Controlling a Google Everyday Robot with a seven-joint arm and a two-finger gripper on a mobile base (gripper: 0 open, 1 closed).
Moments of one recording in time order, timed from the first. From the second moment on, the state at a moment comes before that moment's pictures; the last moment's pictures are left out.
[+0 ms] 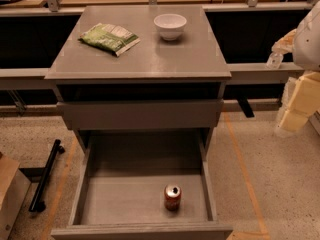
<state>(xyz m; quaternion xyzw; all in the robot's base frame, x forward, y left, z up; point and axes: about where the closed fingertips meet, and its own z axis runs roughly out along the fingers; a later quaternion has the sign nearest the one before) 0.438 -0.217 0.977 -0.60 0.78 -0.03 0.16</state>
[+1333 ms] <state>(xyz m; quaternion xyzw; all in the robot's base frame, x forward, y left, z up) 0.444 -0.192 0.892 -0.59 0.77 0.05 0.23</state>
